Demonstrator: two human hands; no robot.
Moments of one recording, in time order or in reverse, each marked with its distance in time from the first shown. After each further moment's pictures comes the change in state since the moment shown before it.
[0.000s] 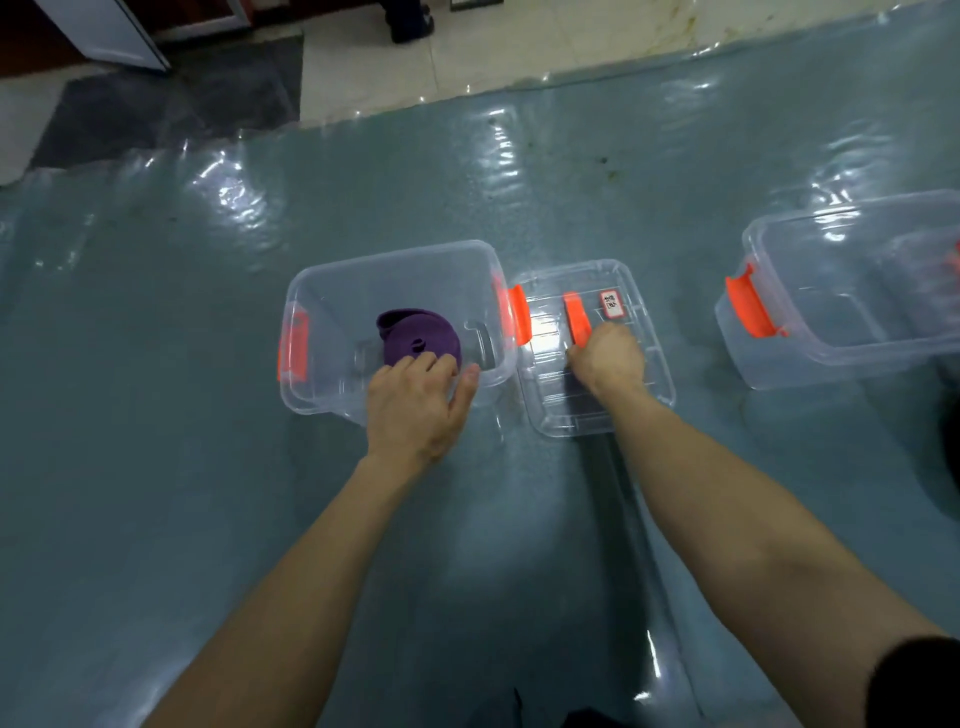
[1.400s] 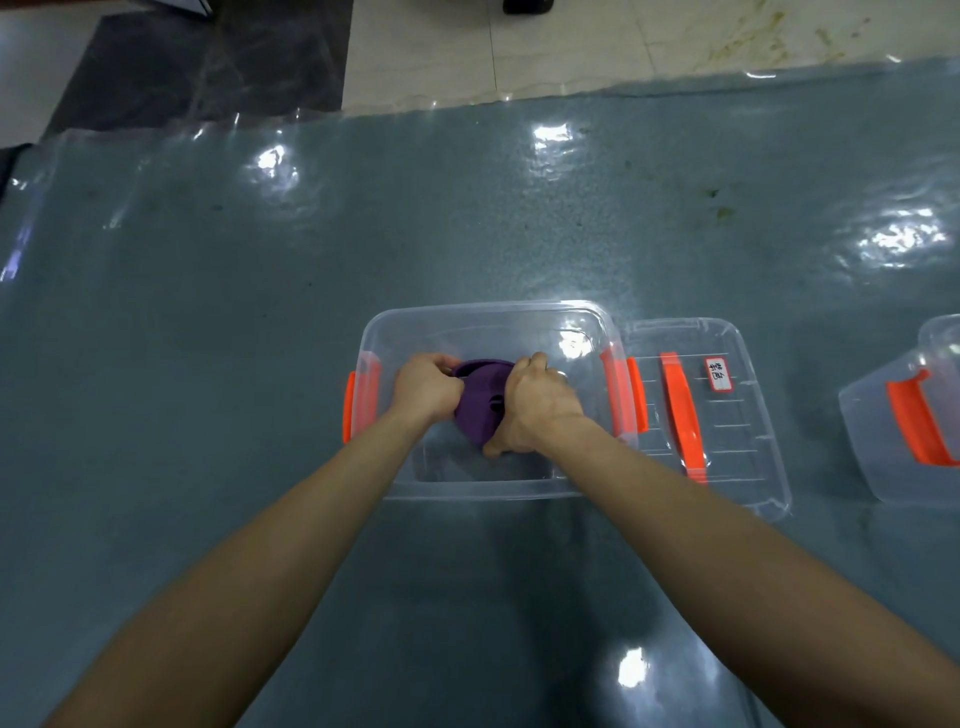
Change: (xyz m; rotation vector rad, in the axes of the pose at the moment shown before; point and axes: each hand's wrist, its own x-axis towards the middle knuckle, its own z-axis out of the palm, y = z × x) left_hand 0.103 -0.131 0.062 -0.870 -0.517 -0.839; right_hand -0.040 -0.190 0.051 -0.417 -0.390 -0.430
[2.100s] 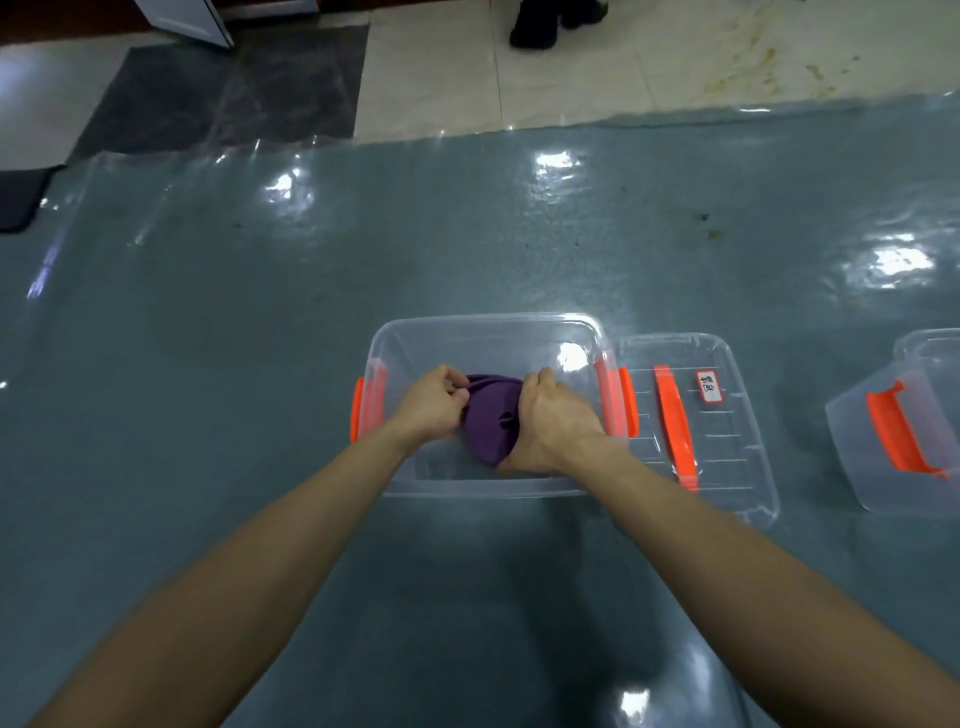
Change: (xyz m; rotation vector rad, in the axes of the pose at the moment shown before) left_hand -0.027 0.009 -0.004 0.038 -0.132 0.054; right_hand -0.027 0.019 -0.007 -0.055 0.097 -0.127
